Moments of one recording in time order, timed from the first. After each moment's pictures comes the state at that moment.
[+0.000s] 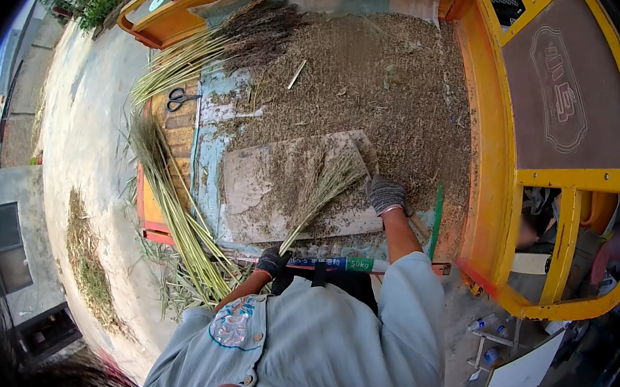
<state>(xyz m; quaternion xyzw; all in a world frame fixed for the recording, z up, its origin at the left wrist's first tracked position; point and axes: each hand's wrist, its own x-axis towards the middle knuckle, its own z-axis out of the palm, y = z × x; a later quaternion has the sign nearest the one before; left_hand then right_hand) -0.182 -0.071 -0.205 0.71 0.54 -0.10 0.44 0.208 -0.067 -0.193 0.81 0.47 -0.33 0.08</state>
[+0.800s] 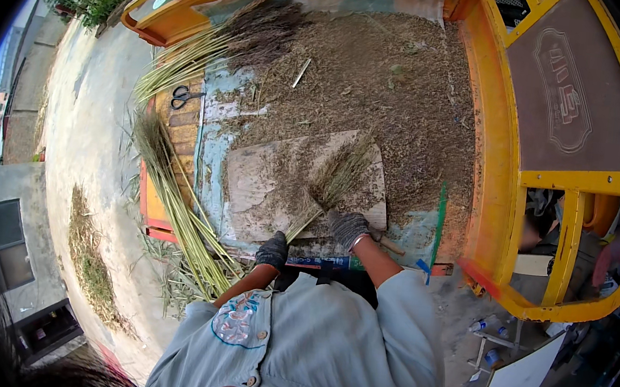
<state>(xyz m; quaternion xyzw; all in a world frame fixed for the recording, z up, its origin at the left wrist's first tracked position) -0.146 -0.045 -0.164 0.72 0.57 -0.28 0.28 0.092 -0.096 -0.189 0.66 0.68 -0.31 0.06</state>
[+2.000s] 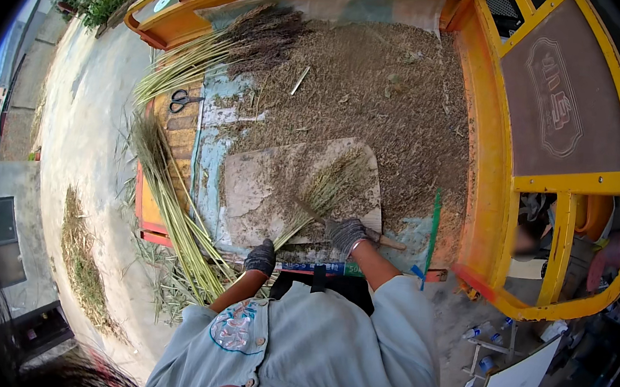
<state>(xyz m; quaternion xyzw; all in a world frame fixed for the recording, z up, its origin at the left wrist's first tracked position) -0.169 -0.046 -0.159 0.70 0.58 -0.31 0.26 0.101 -0.107 -0.204 0.61 0.76 -0.24 0.06</state>
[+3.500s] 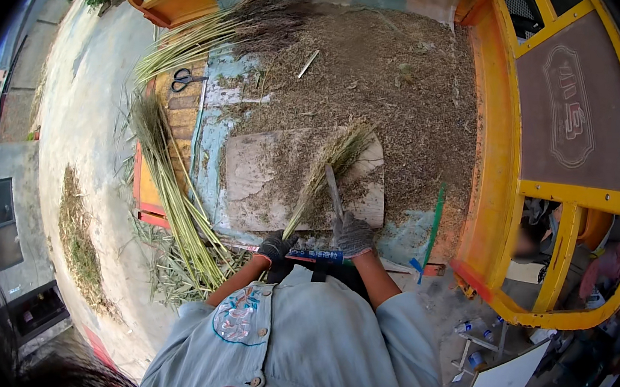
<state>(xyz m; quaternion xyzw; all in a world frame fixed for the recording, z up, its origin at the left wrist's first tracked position) -0.152 -0.063 -0.185 0.70 0.55 -0.15 0.43 0.088 -0.122 -0.150 0.79 0.48 -0.37 -0.07</state>
